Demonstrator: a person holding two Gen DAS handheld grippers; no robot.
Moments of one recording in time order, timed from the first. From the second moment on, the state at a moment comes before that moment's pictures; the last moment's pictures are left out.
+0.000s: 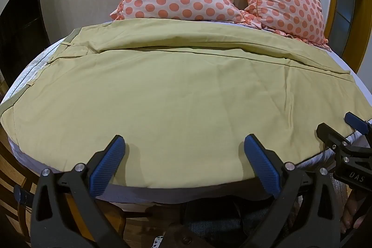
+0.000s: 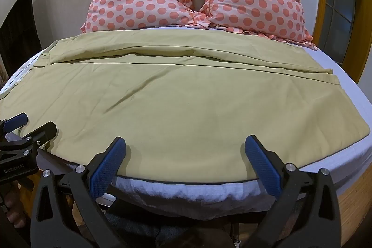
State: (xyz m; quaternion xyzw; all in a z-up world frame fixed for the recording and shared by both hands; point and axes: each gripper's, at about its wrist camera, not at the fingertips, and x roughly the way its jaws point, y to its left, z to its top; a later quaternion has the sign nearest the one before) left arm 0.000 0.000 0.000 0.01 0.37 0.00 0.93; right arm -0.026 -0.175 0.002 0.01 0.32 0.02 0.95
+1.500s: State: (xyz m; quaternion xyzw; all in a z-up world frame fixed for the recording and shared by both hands) left arm 0.000 0.000 0.001 0.01 0.37 0.00 0.93; right arm -0.027 -0.175 0.001 0.01 0.32 0.02 0.95
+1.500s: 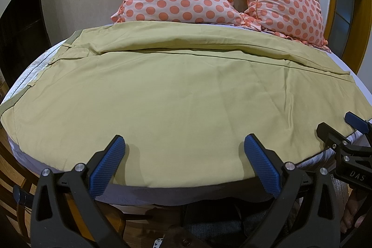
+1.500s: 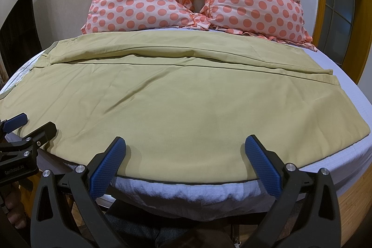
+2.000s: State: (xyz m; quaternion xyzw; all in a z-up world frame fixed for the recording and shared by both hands) left arm 0.000 0.000 0.001 0.01 0.37 0.00 0.93; right arm -0.027 -0.175 0.001 0.01 0.32 0.02 0.95
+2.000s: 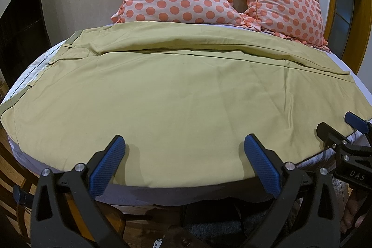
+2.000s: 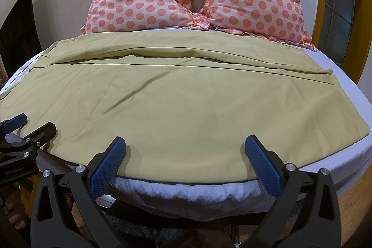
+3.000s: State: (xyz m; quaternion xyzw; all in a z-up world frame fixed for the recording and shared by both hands) left arm 0.011 0.021 0.033 -0.01 0.33 -0.02 0.94; right arm 0.078 -0.292 0.090 0.06 0.31 -0.11 0.94
